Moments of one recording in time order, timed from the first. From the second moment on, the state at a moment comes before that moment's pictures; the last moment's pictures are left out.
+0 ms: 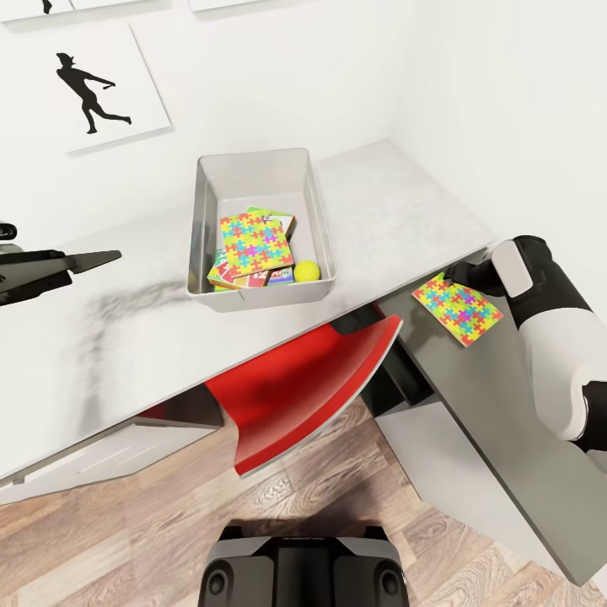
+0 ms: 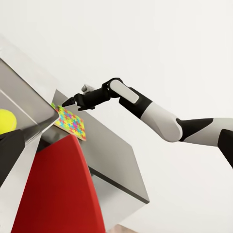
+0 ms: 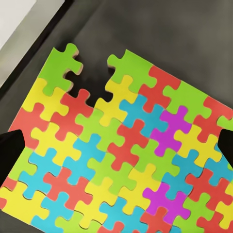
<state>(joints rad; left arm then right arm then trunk) -0.99 0.55 0.25 -1.43 0.48 1.04 -1.57 -1.45 -0.23 -0.04 -0.61 -0.49 0.88 -0.38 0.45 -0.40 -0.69</state>
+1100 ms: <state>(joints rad) -0.99 0.57 0.25 -1.43 0.48 1.04 -1.57 -1.44 -0.24 -0.03 -0.57 -0.49 0.85 -0.38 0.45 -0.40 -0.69</state>
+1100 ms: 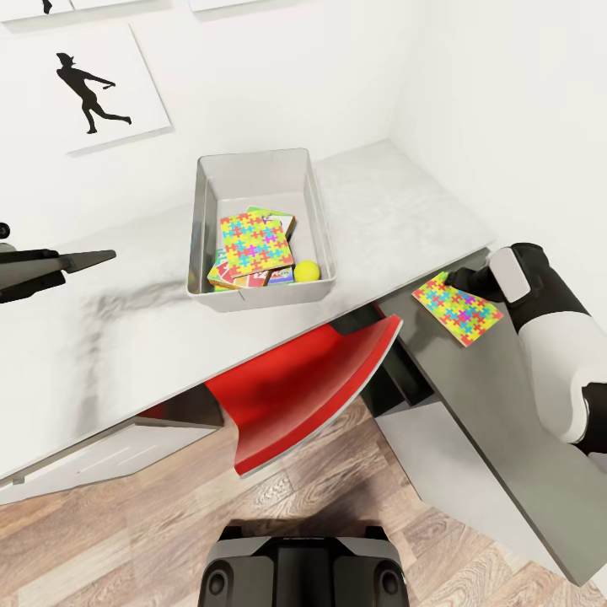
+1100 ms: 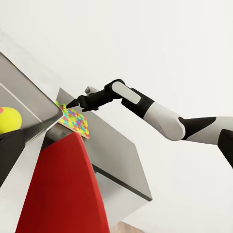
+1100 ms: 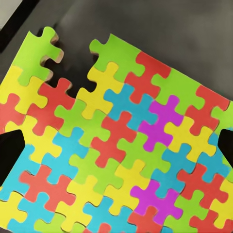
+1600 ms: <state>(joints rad) -0.99 0.57 0.25 -1.43 0.48 1.04 -1.57 -1.44 -0.24 -0.03 -0.56 -0.49 0.85 -0.38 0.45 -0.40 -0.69</state>
